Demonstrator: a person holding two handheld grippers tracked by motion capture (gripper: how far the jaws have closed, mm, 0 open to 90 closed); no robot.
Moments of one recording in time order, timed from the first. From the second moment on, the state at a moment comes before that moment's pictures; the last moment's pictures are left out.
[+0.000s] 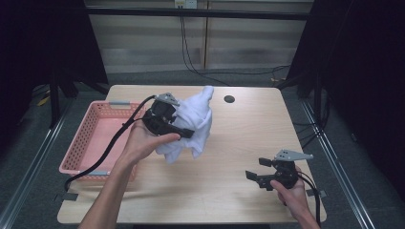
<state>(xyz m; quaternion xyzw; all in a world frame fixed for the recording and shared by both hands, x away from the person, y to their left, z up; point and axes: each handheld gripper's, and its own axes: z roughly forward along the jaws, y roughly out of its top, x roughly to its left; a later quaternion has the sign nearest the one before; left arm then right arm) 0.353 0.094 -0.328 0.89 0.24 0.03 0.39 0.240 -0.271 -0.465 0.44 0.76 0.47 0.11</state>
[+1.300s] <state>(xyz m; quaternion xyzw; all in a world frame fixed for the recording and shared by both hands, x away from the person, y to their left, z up) 0.350 0.040 -0.421 0.91 0.20 0.00 0.35 0.239 -0.263 -0.463 0.43 0.76 0.47 0.11</state>
